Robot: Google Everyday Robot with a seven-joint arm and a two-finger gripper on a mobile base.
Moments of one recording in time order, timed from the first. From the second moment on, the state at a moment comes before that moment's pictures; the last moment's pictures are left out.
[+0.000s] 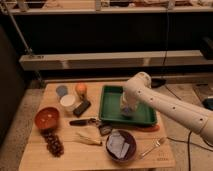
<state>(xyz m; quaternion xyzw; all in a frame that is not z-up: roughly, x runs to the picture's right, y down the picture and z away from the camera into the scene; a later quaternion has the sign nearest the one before) 0.141 0.099 0.840 -0.16 -0.17 -0.60 0.76</state>
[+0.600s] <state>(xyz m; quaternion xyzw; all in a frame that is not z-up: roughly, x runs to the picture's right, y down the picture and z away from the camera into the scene) 0.165 0.070 0.856 -0.17 -0.14 -0.59 0.78</state>
